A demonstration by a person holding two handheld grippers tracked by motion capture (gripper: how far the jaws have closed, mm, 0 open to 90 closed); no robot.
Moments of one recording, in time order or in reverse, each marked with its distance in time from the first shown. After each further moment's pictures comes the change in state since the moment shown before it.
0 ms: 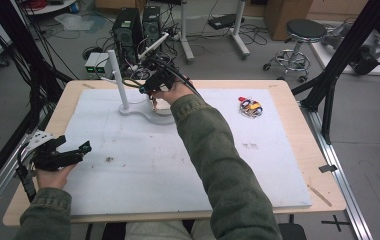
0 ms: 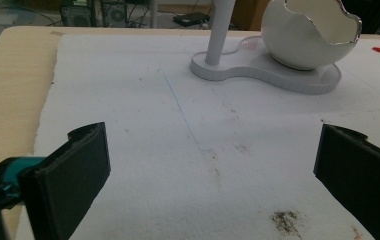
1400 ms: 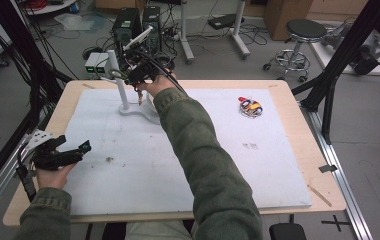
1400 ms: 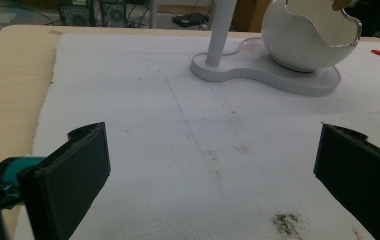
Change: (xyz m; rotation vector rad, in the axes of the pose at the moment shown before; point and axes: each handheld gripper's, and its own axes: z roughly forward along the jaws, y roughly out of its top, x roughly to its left) left arm 0.002 0.000 0.001 -0.003 -0.004 -0.010; right arm 0.002 0.034 0.034 -0.038 0.006 0.027
